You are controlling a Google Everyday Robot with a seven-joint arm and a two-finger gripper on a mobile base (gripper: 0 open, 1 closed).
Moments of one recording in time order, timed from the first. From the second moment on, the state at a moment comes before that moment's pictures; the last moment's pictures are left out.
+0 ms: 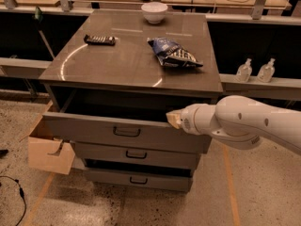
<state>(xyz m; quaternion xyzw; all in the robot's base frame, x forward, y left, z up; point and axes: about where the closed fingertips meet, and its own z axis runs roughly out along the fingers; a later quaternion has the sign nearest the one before) 0.602 -0.082 0.719 -0.24 0.86 0.17 0.42</state>
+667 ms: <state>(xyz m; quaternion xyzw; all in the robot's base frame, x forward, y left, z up) 0.625 -0.082 0.708 -0.26 0.86 0.17 0.41</state>
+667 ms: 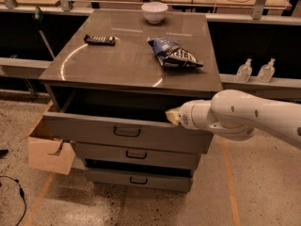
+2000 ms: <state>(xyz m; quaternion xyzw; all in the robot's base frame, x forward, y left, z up) 0.593 -0.097 0.687 -0.28 0.89 0.20 0.31</state>
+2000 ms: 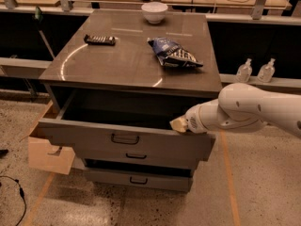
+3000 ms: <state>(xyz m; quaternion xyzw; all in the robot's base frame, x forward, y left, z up) 0.522 -0.093 0.691 -0.32 0.89 0.24 0.23</state>
